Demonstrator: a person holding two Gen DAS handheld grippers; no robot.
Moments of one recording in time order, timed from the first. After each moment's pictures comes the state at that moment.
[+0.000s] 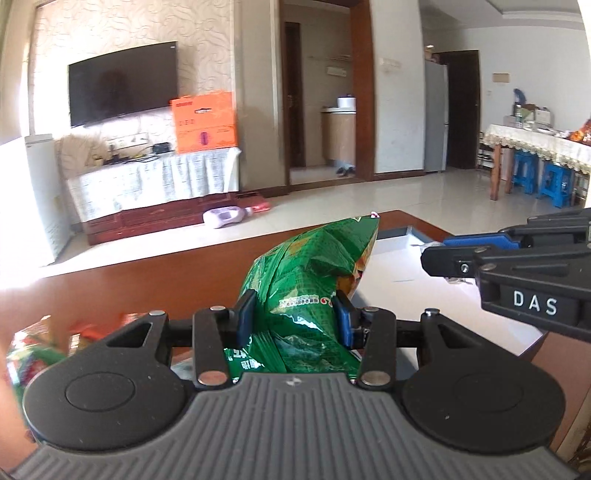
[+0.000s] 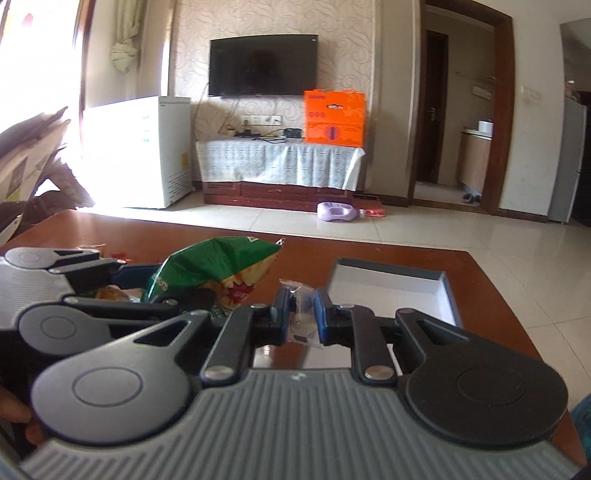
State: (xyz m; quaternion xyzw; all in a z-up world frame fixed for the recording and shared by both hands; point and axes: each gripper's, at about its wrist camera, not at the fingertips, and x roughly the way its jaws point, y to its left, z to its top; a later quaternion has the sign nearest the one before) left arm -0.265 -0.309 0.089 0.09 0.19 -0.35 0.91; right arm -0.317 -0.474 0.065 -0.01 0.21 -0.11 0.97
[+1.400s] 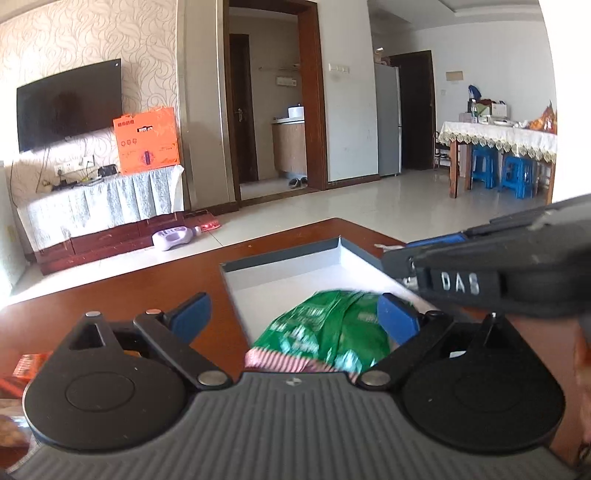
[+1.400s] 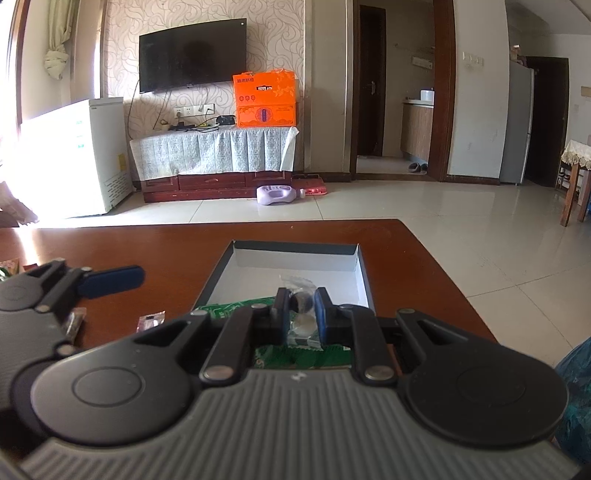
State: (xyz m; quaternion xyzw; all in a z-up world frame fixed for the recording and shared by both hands) left arm -0.262 -0.451 0.052 0.11 0.16 -0.41 0.89; right arm -0.305 -0.551 0.036 0.04 0.23 -0.19 0.95
